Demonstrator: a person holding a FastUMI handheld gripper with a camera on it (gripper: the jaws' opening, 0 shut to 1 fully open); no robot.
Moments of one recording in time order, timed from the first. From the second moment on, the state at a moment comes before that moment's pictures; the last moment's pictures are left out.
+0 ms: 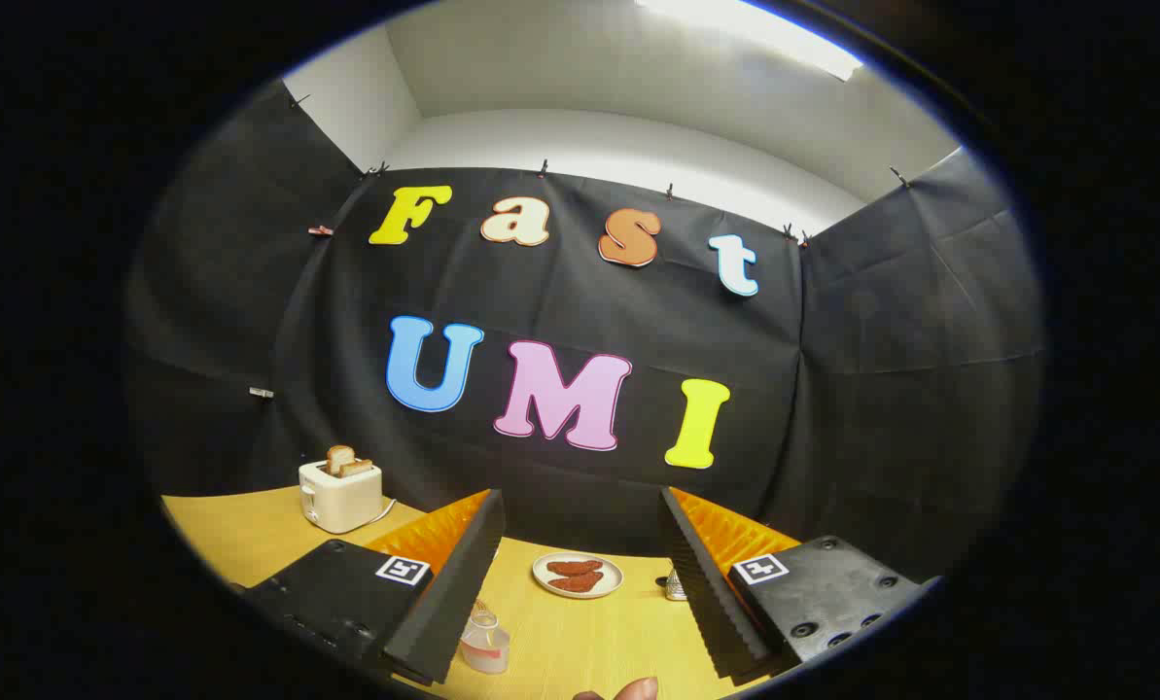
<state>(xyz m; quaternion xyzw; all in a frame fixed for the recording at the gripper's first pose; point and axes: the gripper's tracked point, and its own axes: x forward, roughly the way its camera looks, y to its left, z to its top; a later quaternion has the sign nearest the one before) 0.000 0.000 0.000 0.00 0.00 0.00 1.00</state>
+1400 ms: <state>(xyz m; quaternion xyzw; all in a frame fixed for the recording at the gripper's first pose) -0.016 0.043 -0.064 0.04 -0.02 0.00 1.00</state>
